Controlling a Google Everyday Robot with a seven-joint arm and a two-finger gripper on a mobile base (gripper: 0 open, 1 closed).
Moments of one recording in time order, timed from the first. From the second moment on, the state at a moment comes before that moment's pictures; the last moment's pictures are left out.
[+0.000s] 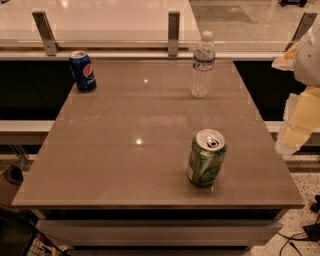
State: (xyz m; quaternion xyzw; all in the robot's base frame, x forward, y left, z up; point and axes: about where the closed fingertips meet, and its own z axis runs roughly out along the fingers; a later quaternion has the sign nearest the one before) arm 0.438 -0.215 0.984 -0.60 0.78 -0.04 0.17
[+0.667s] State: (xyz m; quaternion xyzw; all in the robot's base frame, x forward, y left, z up) arm 0.440 -0.207 0.976 -0.61 0.76 -0.01 0.20
